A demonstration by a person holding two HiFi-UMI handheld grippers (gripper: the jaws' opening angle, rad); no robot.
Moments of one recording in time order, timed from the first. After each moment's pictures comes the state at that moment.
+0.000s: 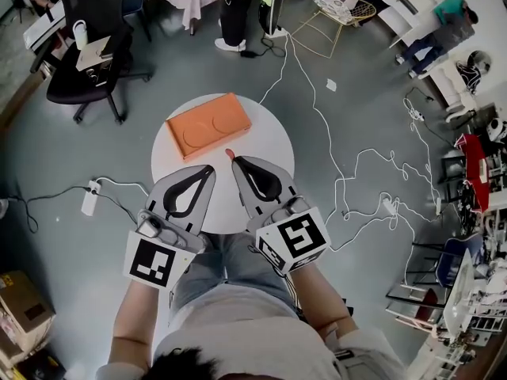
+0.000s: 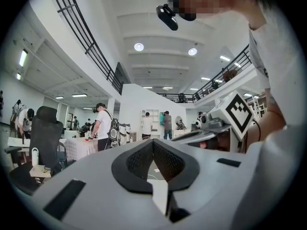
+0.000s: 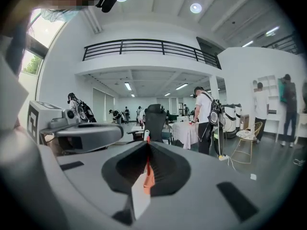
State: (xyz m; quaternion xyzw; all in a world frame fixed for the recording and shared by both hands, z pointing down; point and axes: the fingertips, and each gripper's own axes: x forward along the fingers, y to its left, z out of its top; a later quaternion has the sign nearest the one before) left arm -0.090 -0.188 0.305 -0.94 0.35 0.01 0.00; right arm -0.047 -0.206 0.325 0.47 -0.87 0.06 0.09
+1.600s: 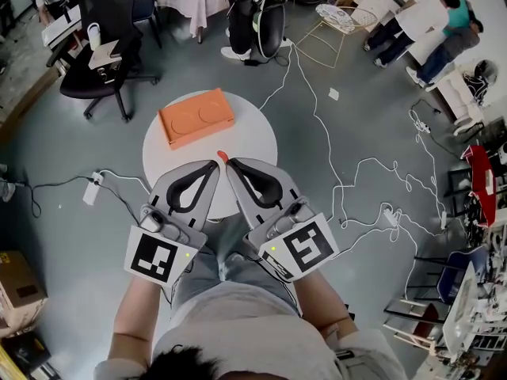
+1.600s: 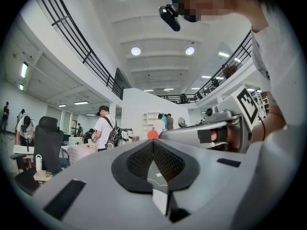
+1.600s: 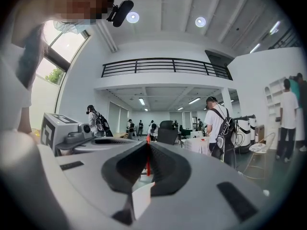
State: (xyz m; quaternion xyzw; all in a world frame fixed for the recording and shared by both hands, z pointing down) left arm -0.005 -0.106 0.268 -0.92 0.38 0.02 0.03; right arm 0.015 -0.107 0.256 0.40 -0.92 -0.01 0.01
